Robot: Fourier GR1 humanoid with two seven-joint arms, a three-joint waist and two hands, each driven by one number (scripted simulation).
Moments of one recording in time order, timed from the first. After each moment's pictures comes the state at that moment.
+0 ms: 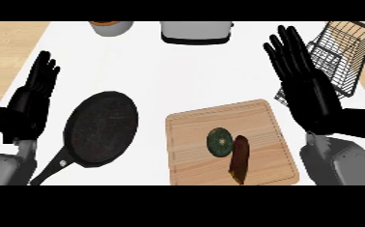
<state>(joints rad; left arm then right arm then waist) -0.16 0.56 -0.17 -1.52 0.37 0.36 -0.04 -0.30 -0.30 0.19 -1.72 -0.43 -0.12 -0.02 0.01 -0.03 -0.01</state>
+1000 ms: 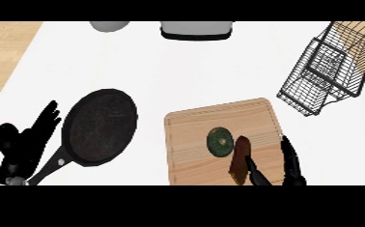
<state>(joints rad) 0.05 0.61 -0.21 -1.39 0.41 0.22 0.05 0.30 -0.09 0.28 -1.37 -0.20 -0.67 -0.49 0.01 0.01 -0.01</state>
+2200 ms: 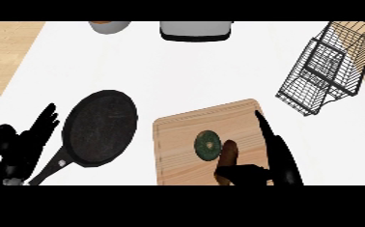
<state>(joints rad) 0.06 0.57 -0.16 -1.35 0.38 0.16 0.05 -0.03 -0.37 0.59 -1.84 0.24 -0.50 0.94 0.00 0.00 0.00</state>
